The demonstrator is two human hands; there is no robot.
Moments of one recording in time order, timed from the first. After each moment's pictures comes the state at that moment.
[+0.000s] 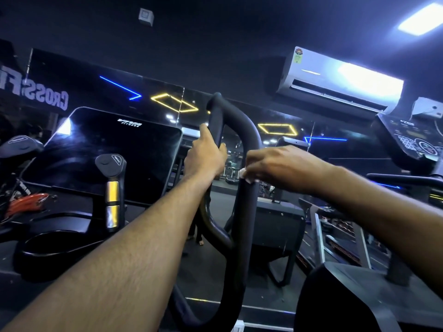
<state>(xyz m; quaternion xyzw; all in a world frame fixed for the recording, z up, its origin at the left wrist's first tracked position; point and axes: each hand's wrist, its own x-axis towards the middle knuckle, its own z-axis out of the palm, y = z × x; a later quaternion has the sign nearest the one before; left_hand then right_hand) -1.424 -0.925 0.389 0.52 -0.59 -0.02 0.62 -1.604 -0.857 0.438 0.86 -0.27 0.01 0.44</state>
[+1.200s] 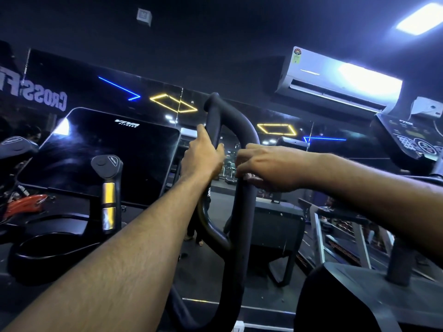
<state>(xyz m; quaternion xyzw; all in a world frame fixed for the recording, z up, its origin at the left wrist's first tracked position) -1.424 -0.927 0.390 0.51 -0.59 -0.03 0.62 -1.591 -0.869 0.446 0.87 -0.28 -0.04 0.41</state>
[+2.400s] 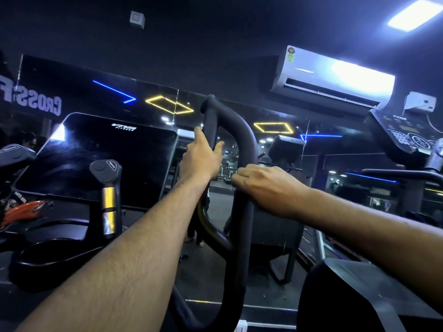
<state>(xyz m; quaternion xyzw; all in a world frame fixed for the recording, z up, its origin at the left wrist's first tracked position) -1.424 -0.926 0.389 0.50 -0.59 -0.03 0.63 -1.590 -0.861 0.396 0.85 -0.30 0.06 0.43</state>
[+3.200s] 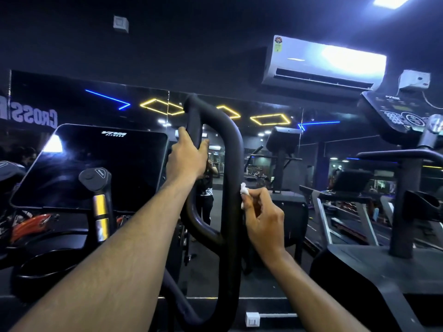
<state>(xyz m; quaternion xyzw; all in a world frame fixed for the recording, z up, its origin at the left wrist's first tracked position) -1.425 -0.935 0.388 0.51 -0.59 -0.01 0.63 -1.602 -0.904 0.269 0.67 -0.30 0.67 0.12</state>
